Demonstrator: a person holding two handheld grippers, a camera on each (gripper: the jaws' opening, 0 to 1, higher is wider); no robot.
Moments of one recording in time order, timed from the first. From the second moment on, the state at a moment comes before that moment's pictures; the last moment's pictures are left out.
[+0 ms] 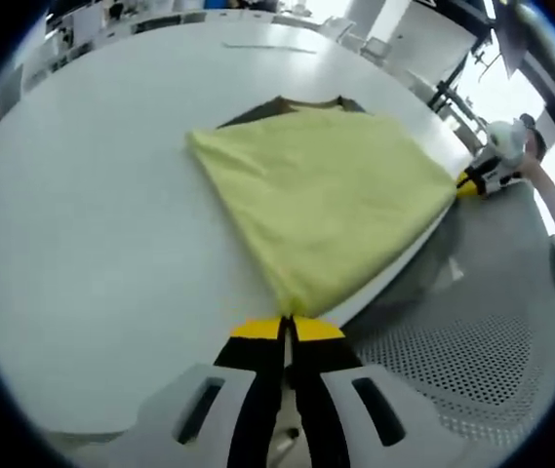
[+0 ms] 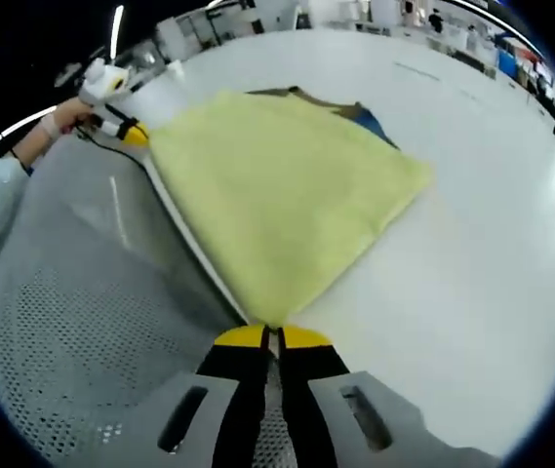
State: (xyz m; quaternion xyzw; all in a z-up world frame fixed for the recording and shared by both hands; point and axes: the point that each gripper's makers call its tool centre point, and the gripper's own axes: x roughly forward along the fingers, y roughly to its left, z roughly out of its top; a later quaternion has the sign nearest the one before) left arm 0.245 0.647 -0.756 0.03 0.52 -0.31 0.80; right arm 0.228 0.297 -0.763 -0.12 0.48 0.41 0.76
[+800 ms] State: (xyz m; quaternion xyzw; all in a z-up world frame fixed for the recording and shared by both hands) left arm 0.240 0.647 -0.734 0.08 0.52 -0.33 0.78; right arm 0.244 0.295 -0.713 -0.20 0.43 0.42 0.77
